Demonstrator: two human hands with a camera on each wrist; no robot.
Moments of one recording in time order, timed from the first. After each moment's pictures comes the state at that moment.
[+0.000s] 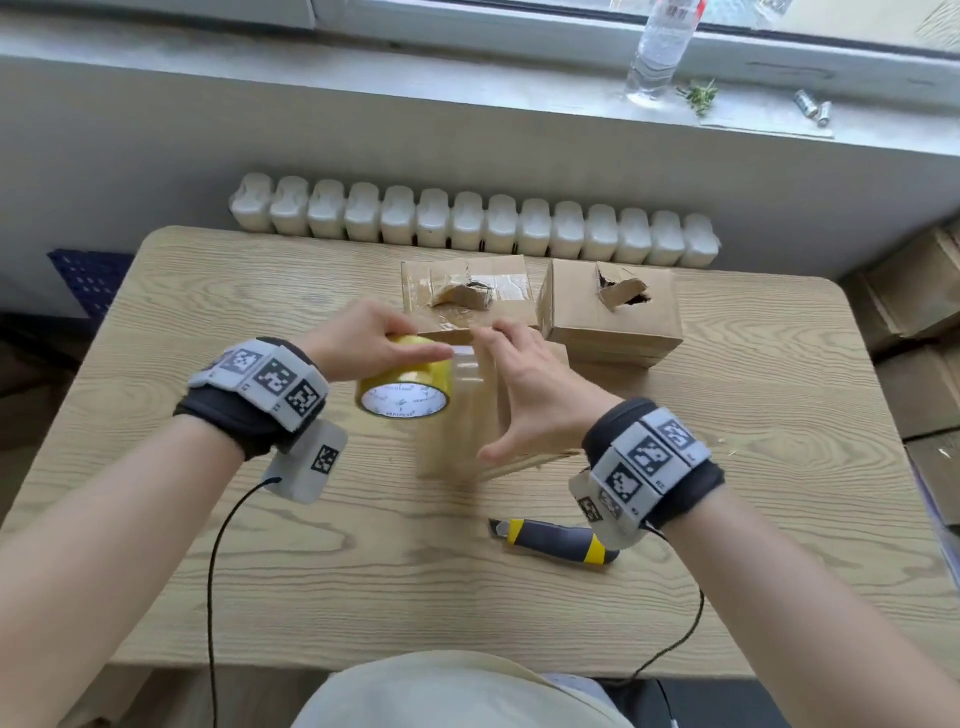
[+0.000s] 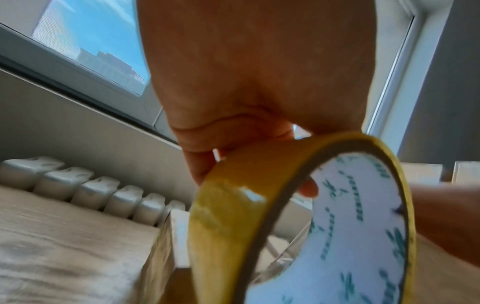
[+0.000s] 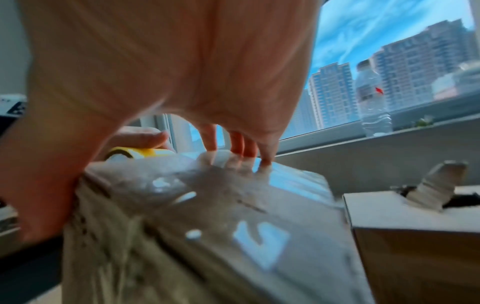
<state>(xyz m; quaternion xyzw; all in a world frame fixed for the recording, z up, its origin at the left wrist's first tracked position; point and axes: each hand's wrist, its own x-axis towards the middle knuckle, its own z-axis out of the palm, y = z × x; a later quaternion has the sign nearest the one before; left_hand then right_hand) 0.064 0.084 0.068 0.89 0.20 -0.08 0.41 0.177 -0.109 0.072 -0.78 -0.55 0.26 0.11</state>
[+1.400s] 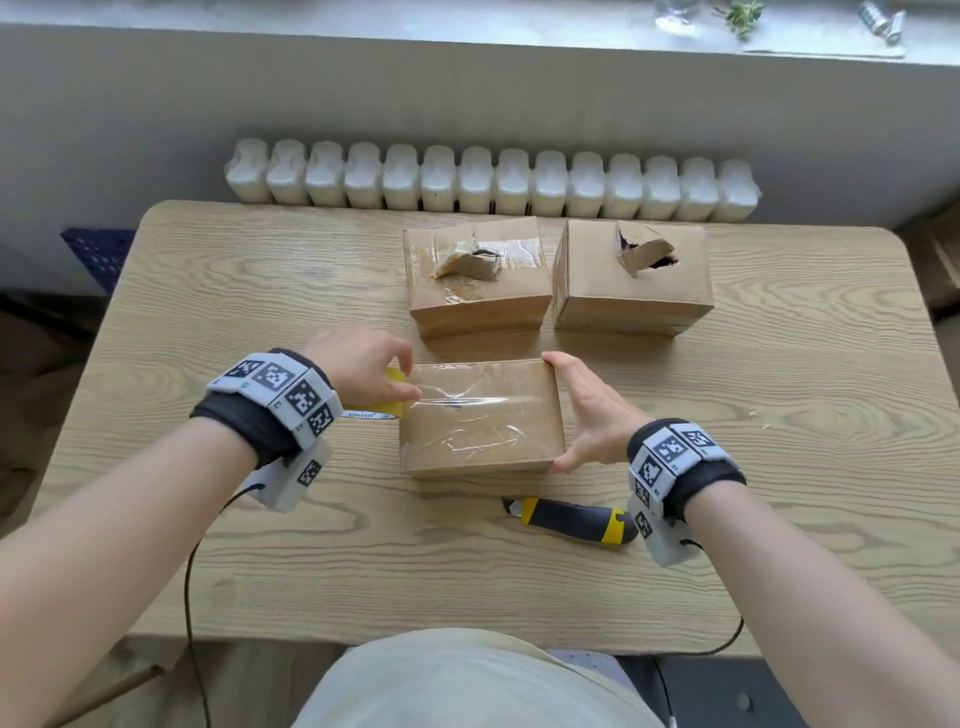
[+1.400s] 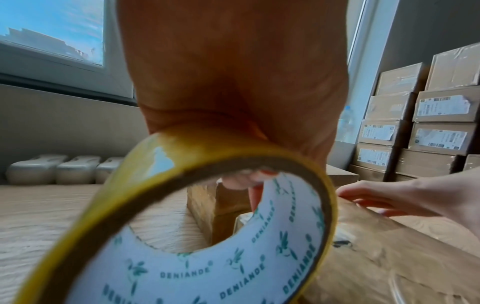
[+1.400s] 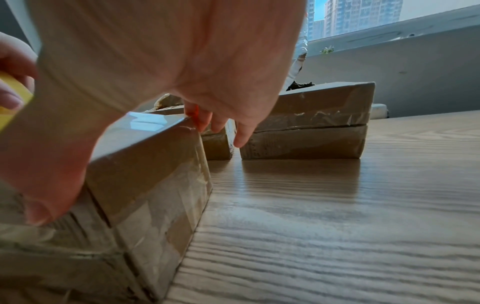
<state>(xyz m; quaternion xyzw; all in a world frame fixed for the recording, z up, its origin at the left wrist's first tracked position) 0.059 0.077 0.037 0.92 0.22 -0.30 0.10 0.219 -0.165 -0.036 -0.80 -0.46 0.36 0.16</state>
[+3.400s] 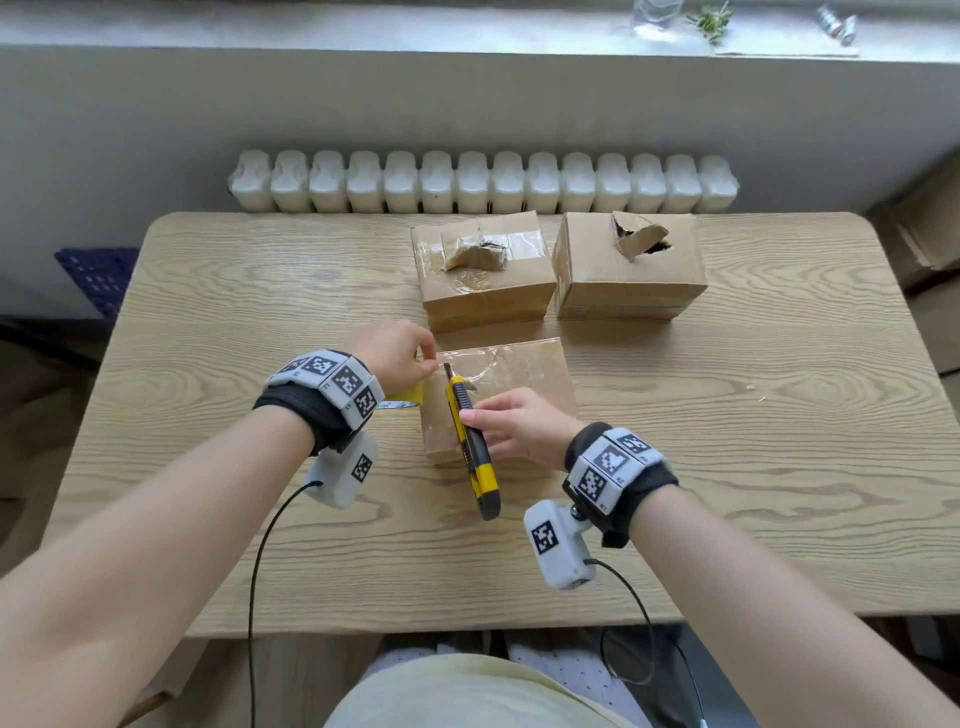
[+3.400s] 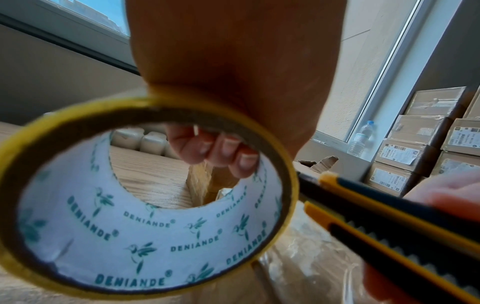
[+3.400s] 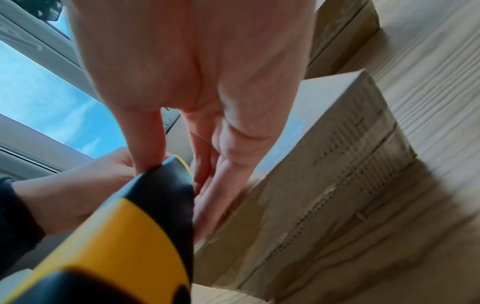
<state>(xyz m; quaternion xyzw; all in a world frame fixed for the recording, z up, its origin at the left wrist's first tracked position) 0.051 0.071 0.018 0.94 0.22 -0.19 0.17 0.115 -0.114 -0.002 -0.64 -0.13 0.62 0.44</state>
